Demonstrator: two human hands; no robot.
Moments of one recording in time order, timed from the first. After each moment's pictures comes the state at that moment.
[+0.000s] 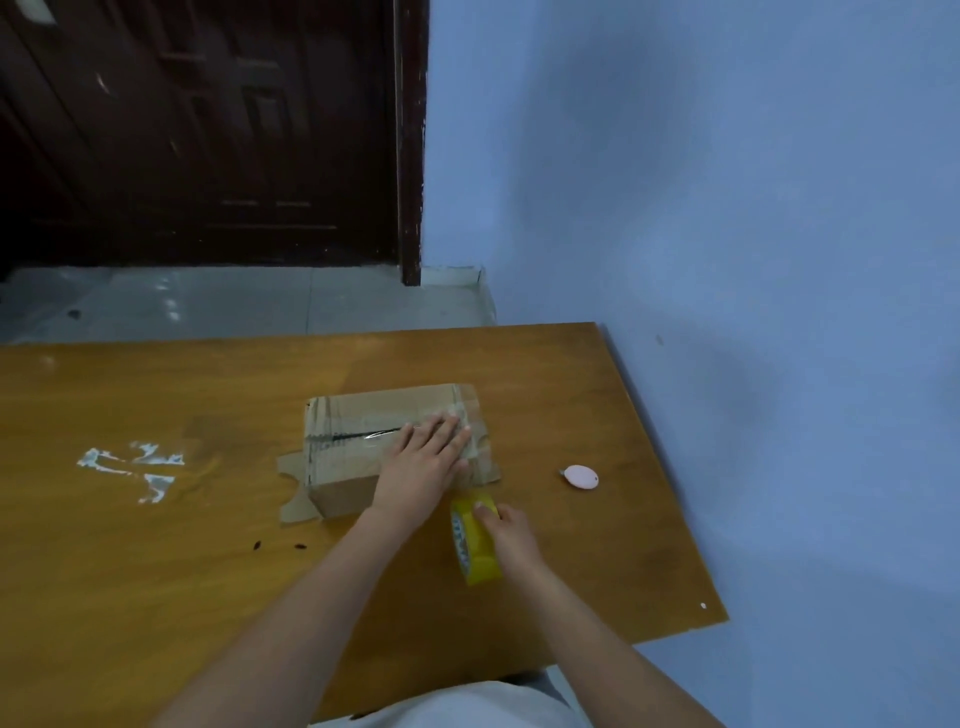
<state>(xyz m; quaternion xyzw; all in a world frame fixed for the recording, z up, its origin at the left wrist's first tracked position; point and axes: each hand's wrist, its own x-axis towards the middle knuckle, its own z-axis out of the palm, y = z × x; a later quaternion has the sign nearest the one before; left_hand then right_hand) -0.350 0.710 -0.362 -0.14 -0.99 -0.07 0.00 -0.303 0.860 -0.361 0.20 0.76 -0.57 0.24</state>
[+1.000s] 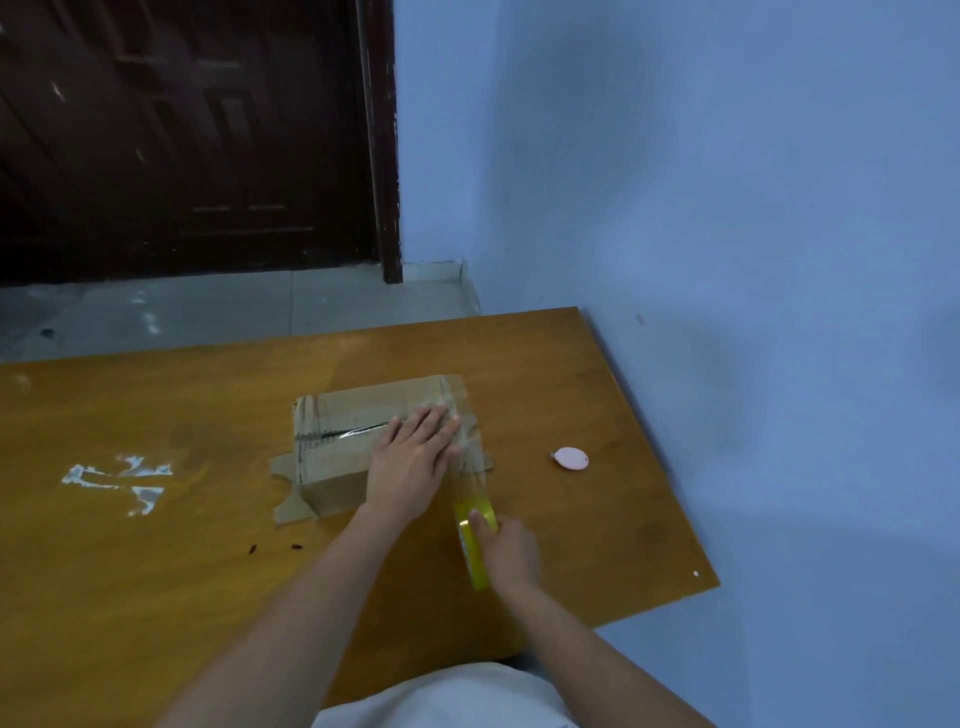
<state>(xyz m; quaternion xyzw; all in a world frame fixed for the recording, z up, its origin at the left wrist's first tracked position) -0.345 0.711 -0.355 -0.12 -0.98 -0.13 0.00 -0.275 0.857 -0.374 0.22 0.90 -0.33 0.20</state>
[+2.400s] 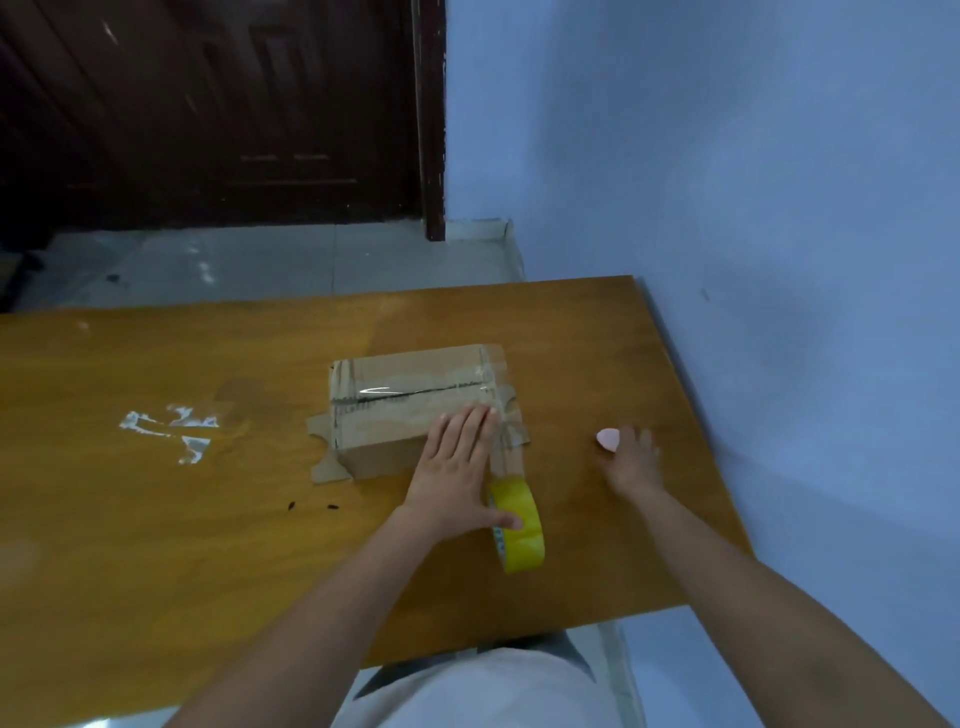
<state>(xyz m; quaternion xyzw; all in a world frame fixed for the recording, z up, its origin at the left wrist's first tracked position) -0.312 0.720 -0.359 -0.17 -0.98 -0.04 -0.07 -0.374 0.975 -0.406 0.19 0.94 -0.21 0.19</state>
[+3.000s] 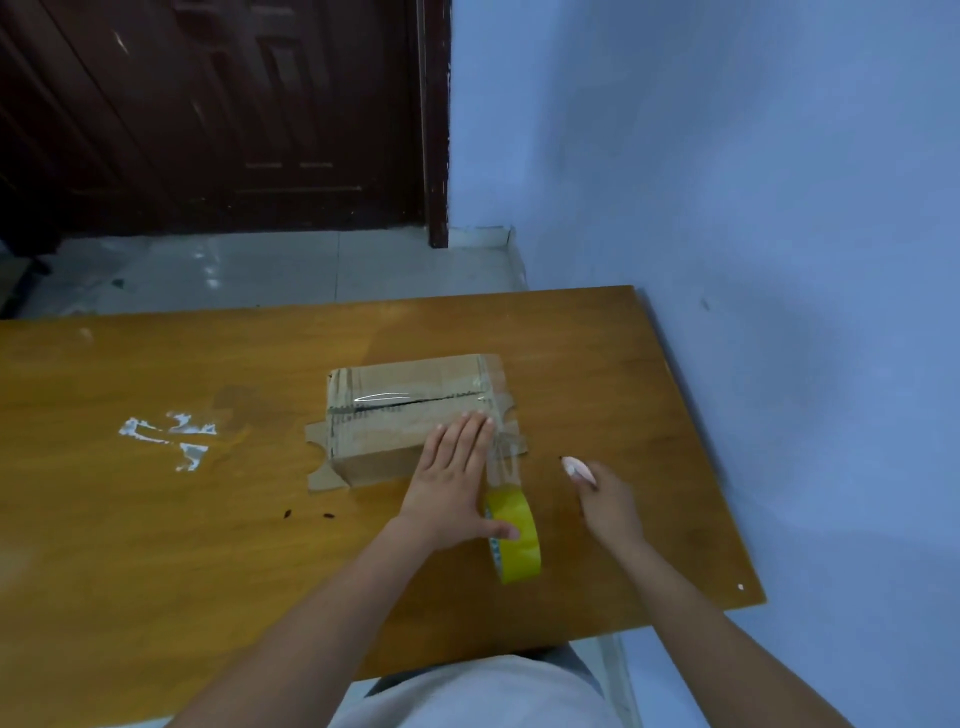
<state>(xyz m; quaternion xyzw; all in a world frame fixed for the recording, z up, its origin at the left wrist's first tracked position) -0.313 0.722 -0.356 -0.16 -0.98 -0.05 -0.09 -0.331 0.949 -0.405 0.11 0.89 -0.42 0.13</state>
